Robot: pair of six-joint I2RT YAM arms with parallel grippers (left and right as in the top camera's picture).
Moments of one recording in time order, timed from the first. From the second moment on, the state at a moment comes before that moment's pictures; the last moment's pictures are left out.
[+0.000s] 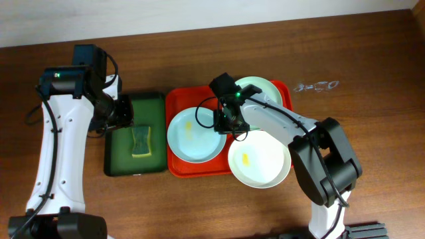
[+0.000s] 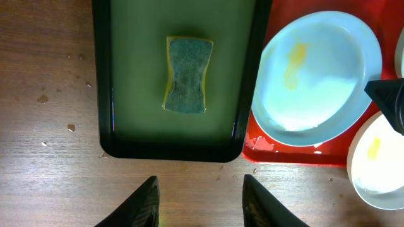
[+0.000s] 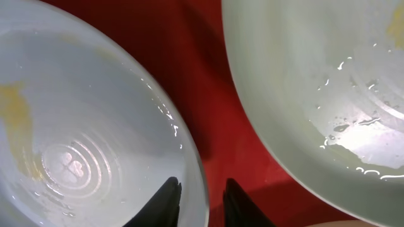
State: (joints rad) left arm -0.06 1.72 1.75 -1.48 0.08 -0.17; right arm 0.49 2.00 1.39 -0.76 -0.09 0.55
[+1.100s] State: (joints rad) left arm -0.06 1.73 1.45 -1.22 0.07 -0.17; right arm 0.49 2.00 1.37 -0.72 -0.10 0.55
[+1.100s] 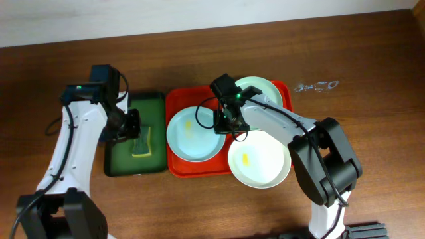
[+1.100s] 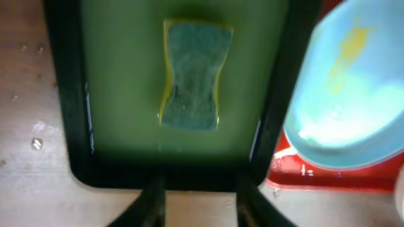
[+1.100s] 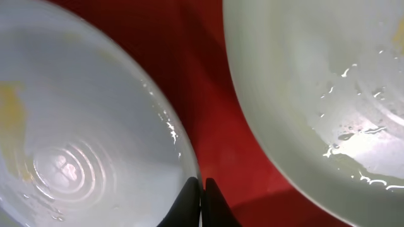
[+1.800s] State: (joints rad) left arm -0.14 1.84 1.26 -0.84 -0.05 -0.19; right arm 0.49 2.00 1.37 -0.71 -0.10 0.55
